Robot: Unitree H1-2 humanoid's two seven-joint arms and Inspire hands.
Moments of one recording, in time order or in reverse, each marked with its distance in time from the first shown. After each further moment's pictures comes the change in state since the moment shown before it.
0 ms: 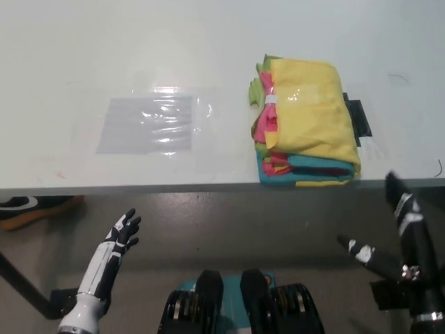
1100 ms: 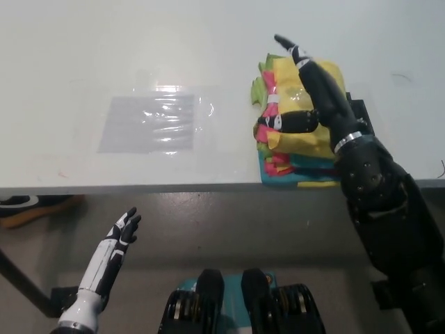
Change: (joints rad) left_arm -0.031 0.013 -0.001 0.027 0.070 -0.012 -0.003; right_arm -0.667 -0.041 0.257 0.337 -0.344 0.490 0.118
